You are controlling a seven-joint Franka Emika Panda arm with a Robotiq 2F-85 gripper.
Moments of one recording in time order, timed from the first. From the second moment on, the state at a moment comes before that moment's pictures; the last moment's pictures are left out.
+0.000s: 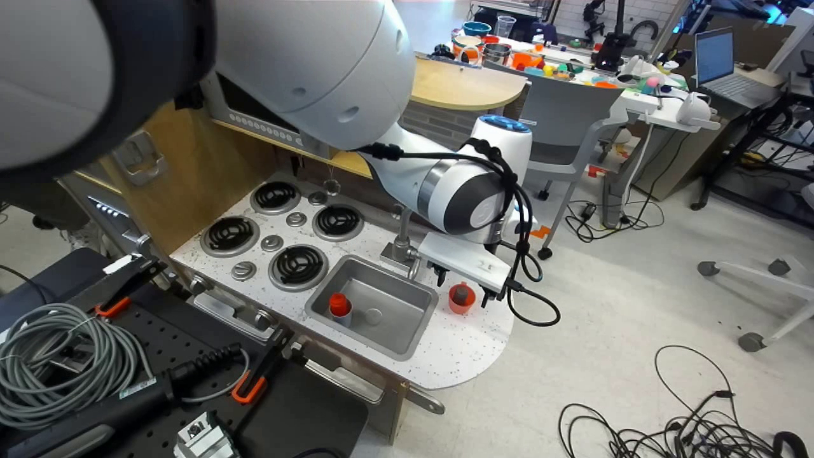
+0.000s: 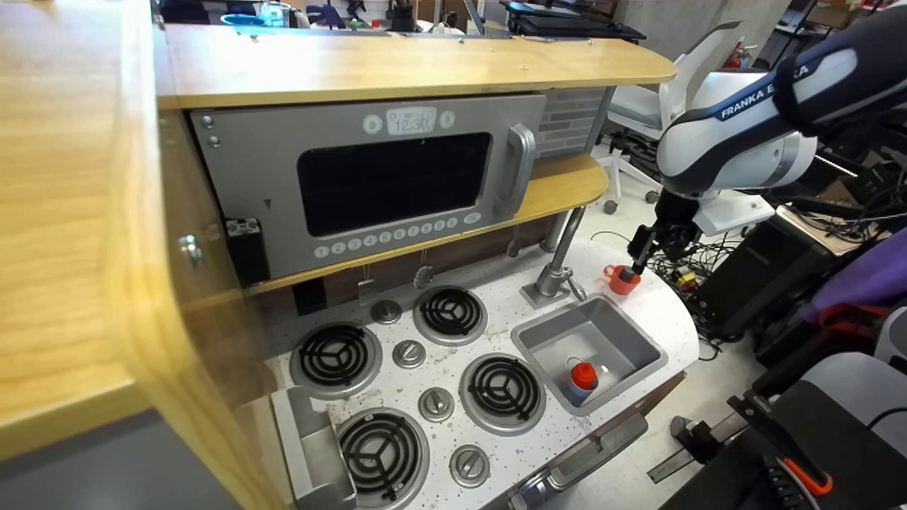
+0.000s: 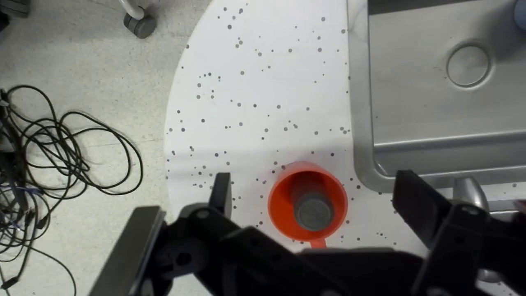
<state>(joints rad) -0.37 1.06 -0.10 -1.39 -0.07 2.39 -0.30</state>
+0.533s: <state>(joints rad) -0.37 1.19 -0.07 -1.21 -0.07 2.33 -0.30</state>
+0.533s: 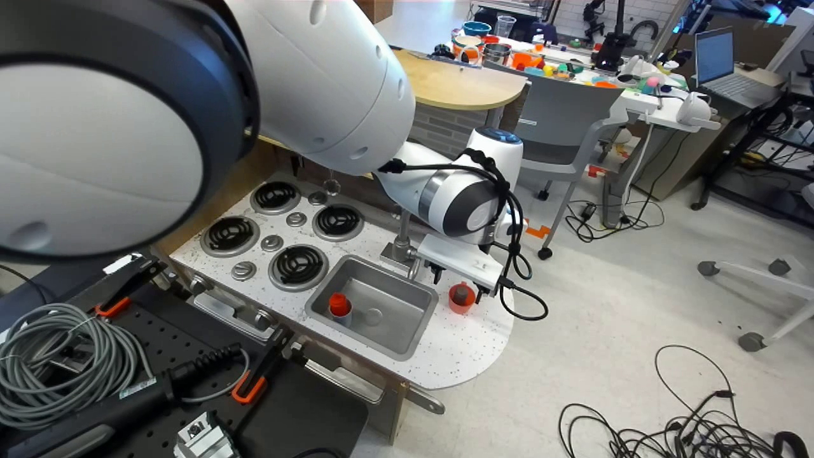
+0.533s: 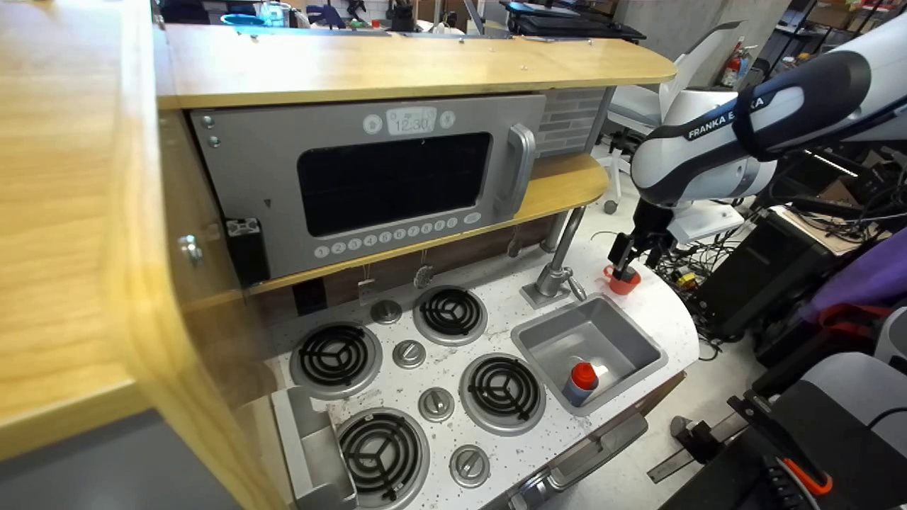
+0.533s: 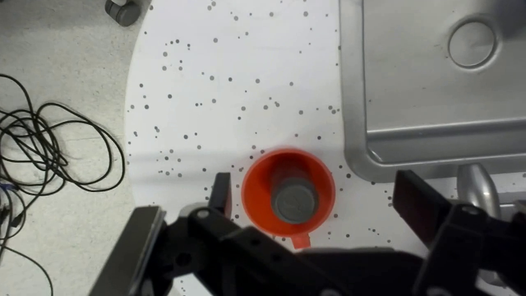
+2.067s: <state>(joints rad) -0.37 1.30 -0.06 -1.02 -0.07 2.25 -0.30</state>
